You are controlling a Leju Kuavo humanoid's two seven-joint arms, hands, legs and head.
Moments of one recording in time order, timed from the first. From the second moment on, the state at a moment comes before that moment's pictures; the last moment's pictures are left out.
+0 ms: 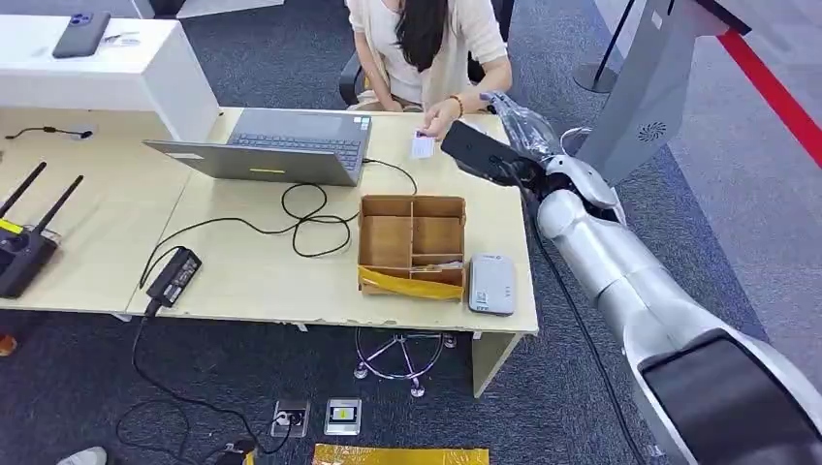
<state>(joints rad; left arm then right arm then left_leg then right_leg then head) -0.24 0.21 -1.53 -0.17 1.16 0.12 0.04 -1.17 0.08 0.67 -0.33 0.52 -0.12 -0.30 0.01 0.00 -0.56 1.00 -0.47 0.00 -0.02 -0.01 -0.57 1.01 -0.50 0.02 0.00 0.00</state>
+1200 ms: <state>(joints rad) -0.18 0.22 -1.52 -0.17 1.28 0.15 0.04 -0.77 -0.28 0.60 -1.04 0.71 -0.11 0.04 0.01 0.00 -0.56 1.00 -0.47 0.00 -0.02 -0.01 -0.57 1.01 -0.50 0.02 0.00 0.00</state>
